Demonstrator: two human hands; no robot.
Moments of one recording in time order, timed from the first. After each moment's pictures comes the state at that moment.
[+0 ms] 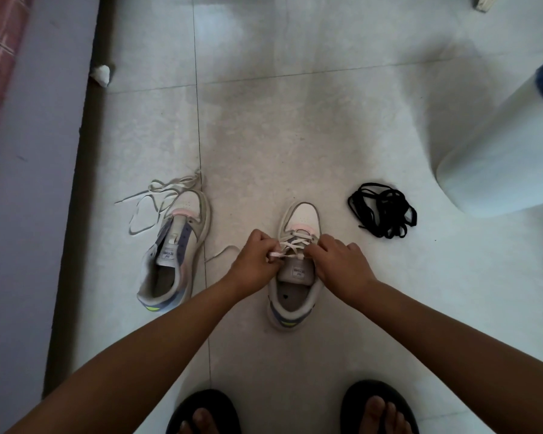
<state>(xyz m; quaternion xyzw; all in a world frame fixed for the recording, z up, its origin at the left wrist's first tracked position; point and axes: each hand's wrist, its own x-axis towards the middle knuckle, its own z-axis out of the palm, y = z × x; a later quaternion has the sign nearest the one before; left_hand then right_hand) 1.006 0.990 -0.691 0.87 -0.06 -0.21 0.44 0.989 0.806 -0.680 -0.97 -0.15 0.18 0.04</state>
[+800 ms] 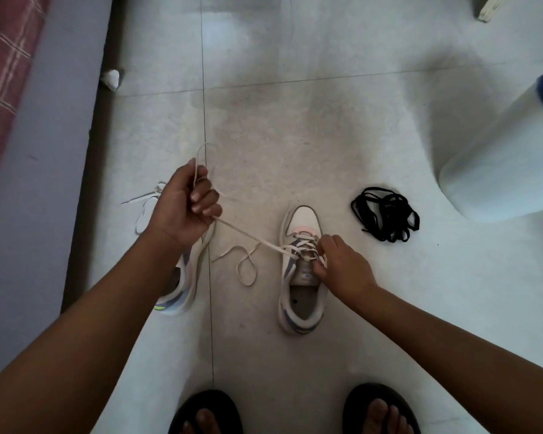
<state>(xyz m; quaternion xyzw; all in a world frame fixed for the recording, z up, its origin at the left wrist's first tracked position) 1.072 1.063 -0.601 0.41 0.20 -0.18 0.87 0.986 0.815 -0.669 -0.97 -0.03 0.20 0.15</state>
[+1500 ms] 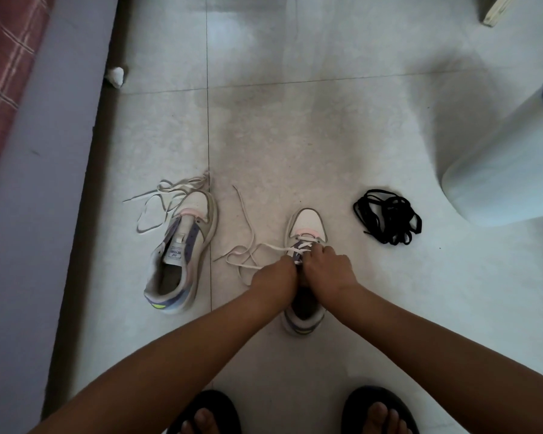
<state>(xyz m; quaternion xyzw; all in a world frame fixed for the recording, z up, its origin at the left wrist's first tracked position) 0.983 0.954 -0.685 0.94 -0.06 -0.31 0.12 0.993 0.848 -0.675 -0.95 -0.12 0.28 -0.06</state>
